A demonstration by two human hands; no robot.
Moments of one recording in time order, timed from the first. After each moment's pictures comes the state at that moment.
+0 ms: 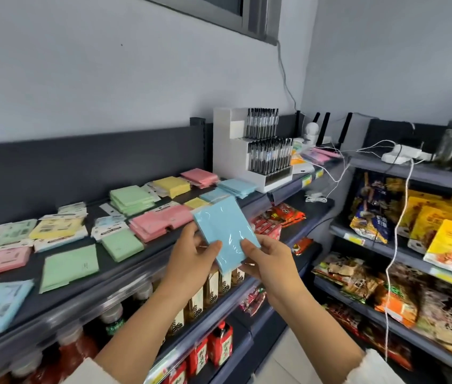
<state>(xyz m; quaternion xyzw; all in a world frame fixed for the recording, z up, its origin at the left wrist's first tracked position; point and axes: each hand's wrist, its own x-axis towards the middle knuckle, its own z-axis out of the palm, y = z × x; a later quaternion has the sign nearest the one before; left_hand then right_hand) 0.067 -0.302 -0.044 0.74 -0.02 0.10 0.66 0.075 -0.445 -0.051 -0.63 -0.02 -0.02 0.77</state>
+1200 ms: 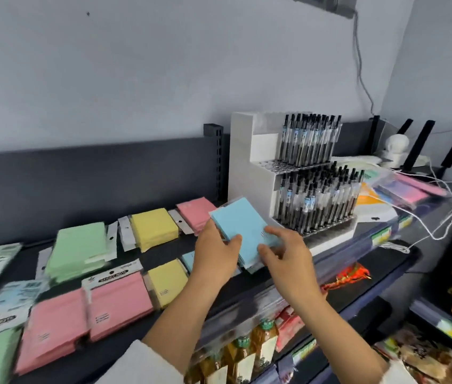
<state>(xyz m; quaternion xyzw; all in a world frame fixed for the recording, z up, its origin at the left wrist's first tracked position) 0.363 -0.369 -0.032 0.80 0.15 0.19 0.54 0.393 -0.498 -0.057 -0.85 -0.16 -0.14 0.48</state>
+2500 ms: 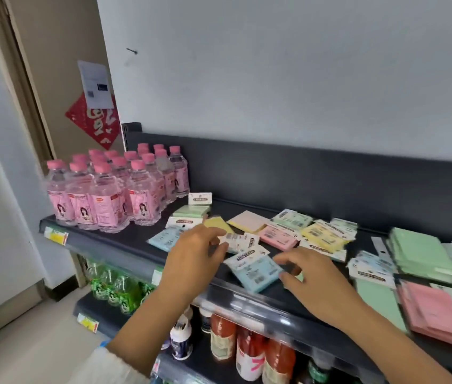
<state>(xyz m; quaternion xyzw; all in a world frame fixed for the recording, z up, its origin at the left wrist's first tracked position) -0.064 -0.074 -0.048 0.81 0.41 0.40 0.09 0.129 -0.181 -0.039 -0.70 -0.66 0.05 0.26</state>
